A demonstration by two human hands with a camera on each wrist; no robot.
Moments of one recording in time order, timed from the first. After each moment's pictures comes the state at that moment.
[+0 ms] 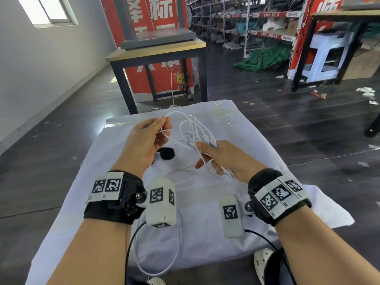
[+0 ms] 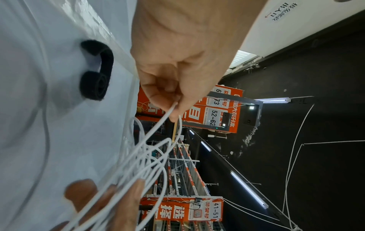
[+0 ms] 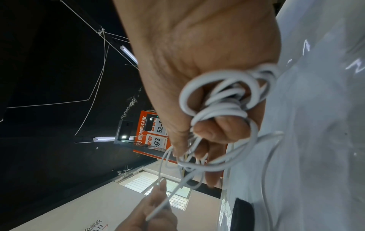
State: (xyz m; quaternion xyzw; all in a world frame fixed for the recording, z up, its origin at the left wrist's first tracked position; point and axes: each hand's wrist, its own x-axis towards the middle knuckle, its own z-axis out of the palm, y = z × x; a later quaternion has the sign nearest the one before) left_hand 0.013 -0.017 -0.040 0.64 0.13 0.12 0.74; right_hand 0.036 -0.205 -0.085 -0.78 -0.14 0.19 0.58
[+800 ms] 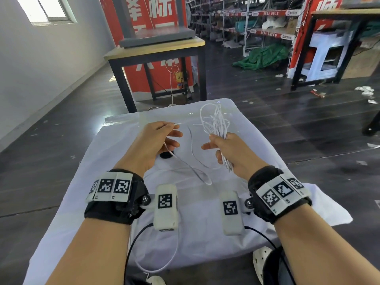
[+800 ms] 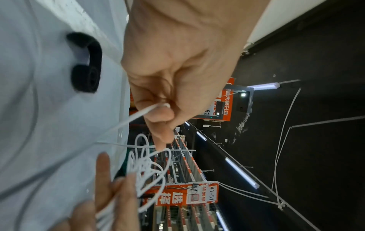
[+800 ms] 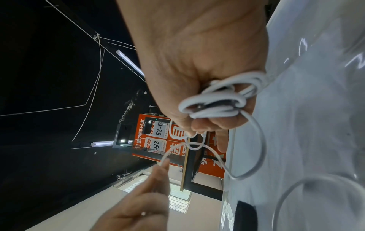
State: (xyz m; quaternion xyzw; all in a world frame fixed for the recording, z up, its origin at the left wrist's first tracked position) left_hand 0.013 -0.026 -0.042 0.77 0.10 0.05 0.63; right_hand 0.046 -0.207 -0.086 -0.72 -0.02 0.13 0.68
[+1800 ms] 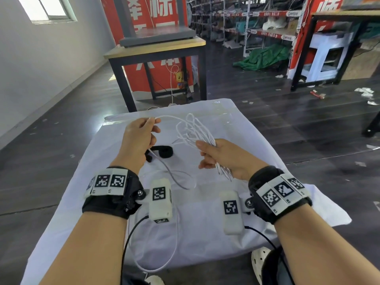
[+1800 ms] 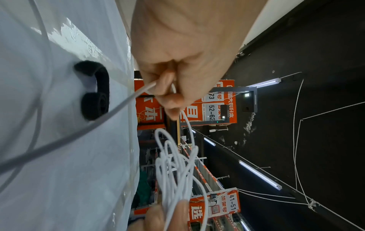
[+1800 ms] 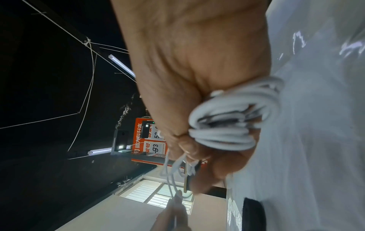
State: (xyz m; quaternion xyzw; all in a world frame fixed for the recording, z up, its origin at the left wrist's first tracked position) left_hand 0.026 -0.001 -0.053 0.75 0.16 0.17 0.62; right_hand 0.041 -0.205 -0.088 -0.71 -0.14 0.24 0.65
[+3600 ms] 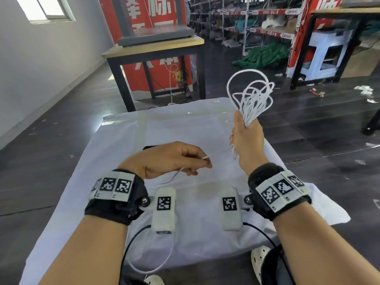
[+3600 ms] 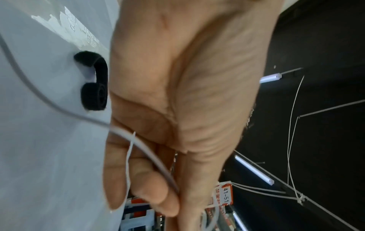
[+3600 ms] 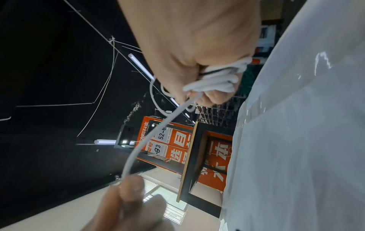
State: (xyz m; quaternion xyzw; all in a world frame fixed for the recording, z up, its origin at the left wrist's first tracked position) left_hand -0.001 -0.043 -0.048 0.83 -0.15 -0.25 0.48; right_hand 0.059 -0.221 -0.083 -0.69 0.04 -0.14 0.71
